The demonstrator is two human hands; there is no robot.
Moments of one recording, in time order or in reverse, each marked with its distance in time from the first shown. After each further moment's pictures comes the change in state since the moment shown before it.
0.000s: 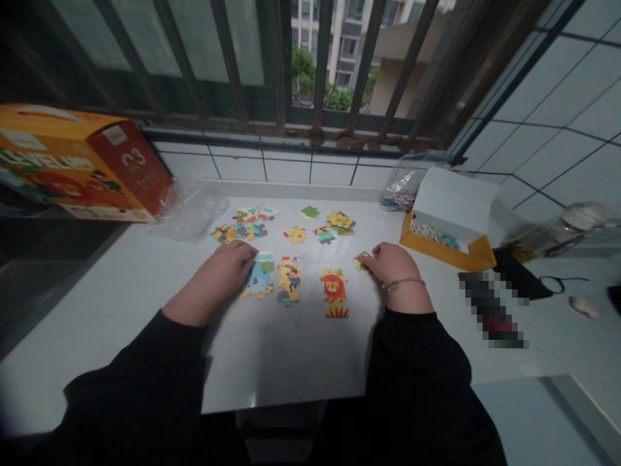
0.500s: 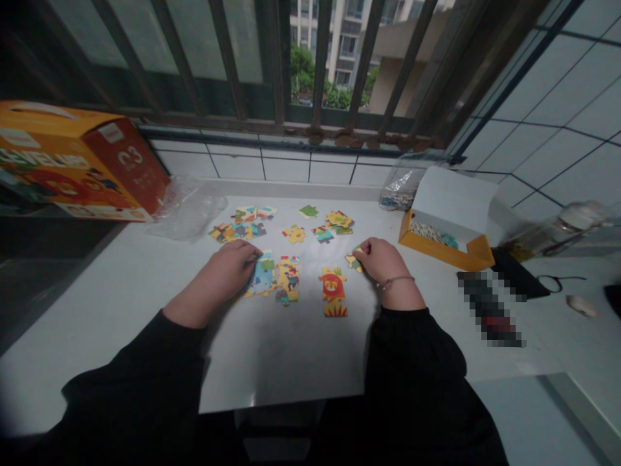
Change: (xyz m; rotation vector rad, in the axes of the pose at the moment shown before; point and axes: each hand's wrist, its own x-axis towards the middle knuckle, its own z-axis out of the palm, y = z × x) left_hand -0.002 0.012 0.001 -0.020 0.014 0.011; right_hand 0.000 -0.014 0.004 0.209 -0.007 -0.113
